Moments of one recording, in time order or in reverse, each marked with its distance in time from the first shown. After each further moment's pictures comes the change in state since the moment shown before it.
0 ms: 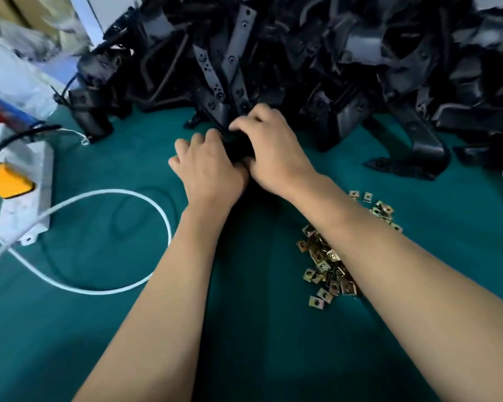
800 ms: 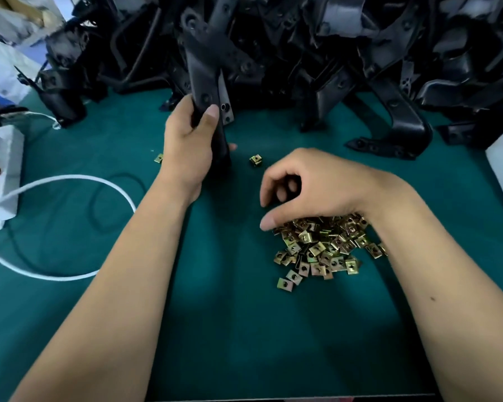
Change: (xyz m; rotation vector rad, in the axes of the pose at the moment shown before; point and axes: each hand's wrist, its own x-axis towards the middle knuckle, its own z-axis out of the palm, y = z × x) left_hand -0.005 0.012 -0.003 -1.236 -0.158 -0.057; right_hand -0.083 0.050 -0.055 0.393 -0.532 0.011
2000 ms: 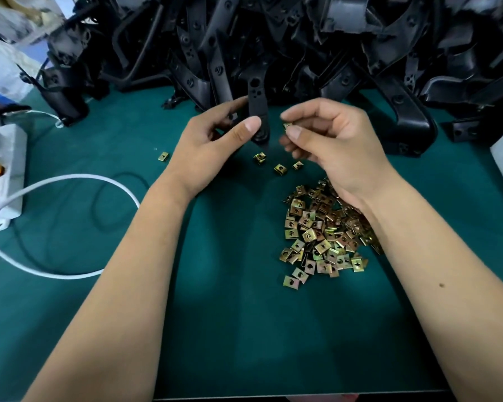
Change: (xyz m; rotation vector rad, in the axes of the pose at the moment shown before) left_hand -0.005 0.004 -0.010 0.311 -0.348 0.117; right_hand 0.007 0.015 0.005 0.818 0.608 -0.095
